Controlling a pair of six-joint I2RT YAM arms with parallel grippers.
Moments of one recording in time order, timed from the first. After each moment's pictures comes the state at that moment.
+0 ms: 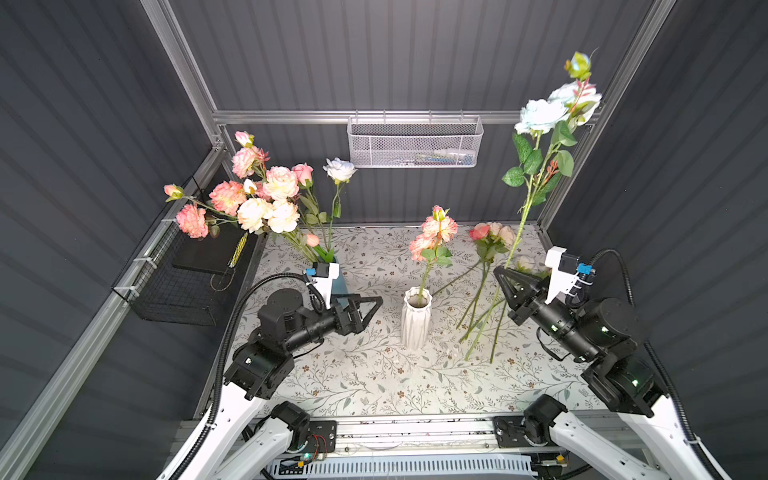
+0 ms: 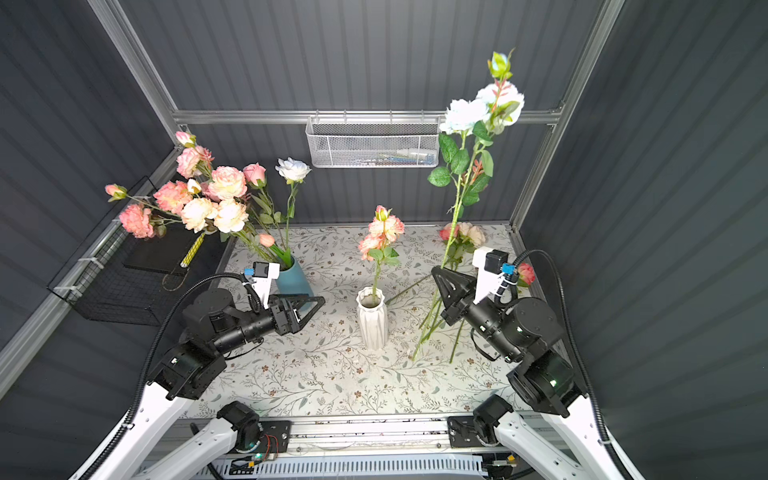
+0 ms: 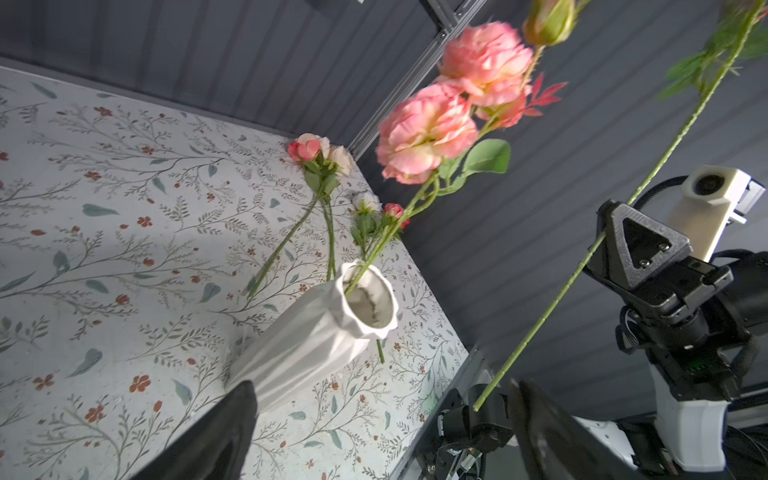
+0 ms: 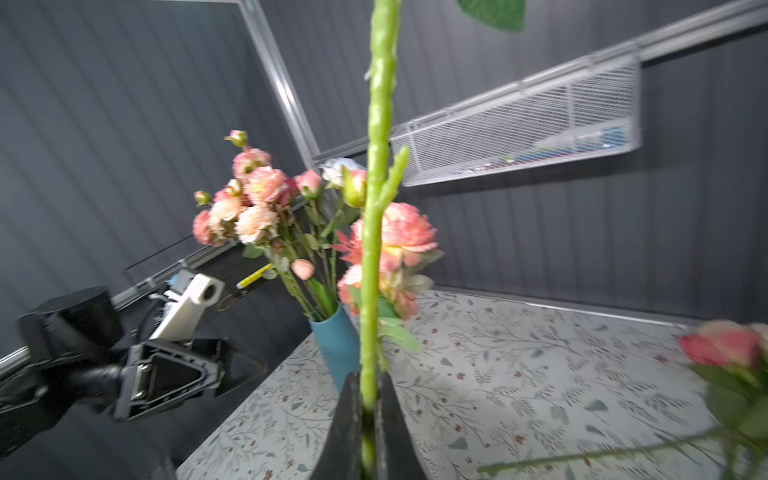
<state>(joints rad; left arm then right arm) -0.54 0.71 0.89 -0.37 0.47 -0.62 0.61 0.62 0.99 -0.24 -0.15 0.35</state>
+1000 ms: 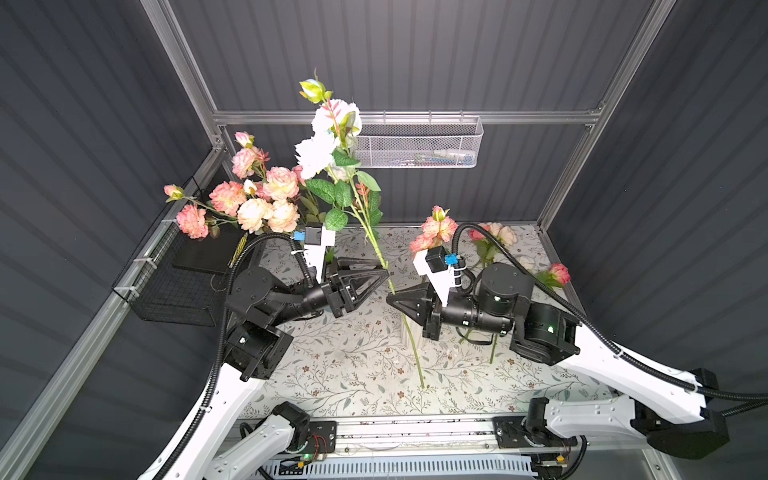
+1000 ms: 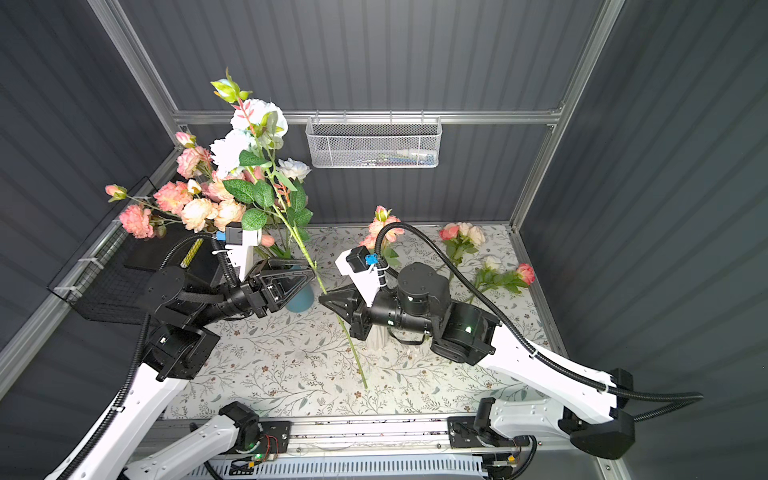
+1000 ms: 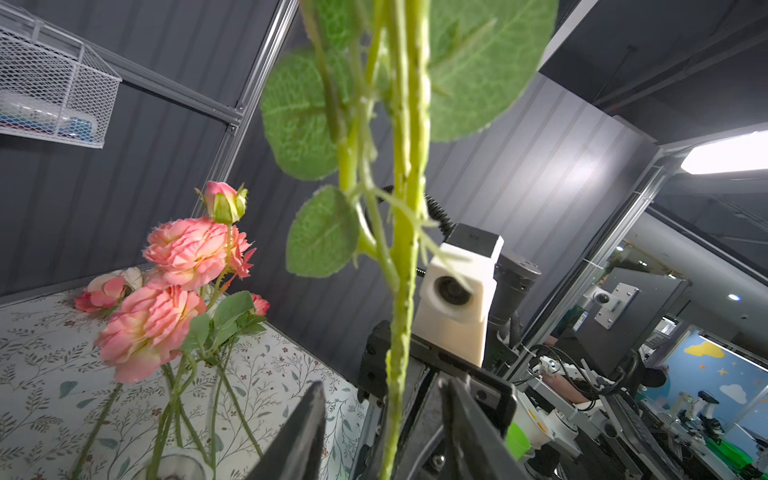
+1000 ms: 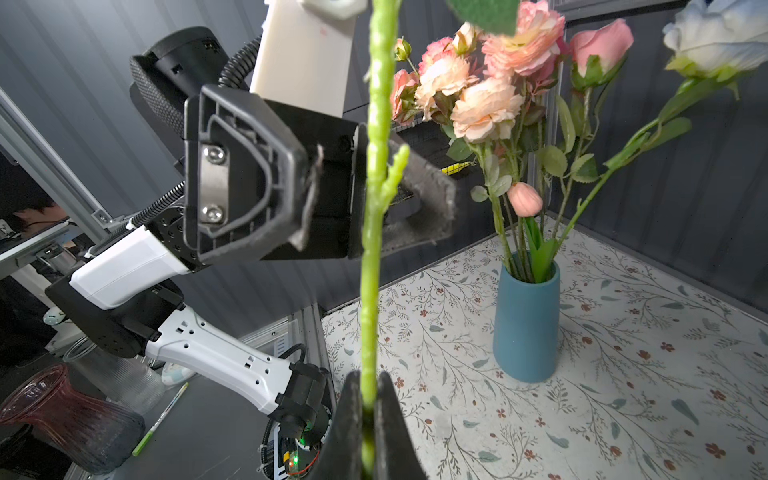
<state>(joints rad) -0.54 0.86 1.12 0.04 0.79 -0.73 1.11 1.17 1.33 -0.25 -0.20 0.23</state>
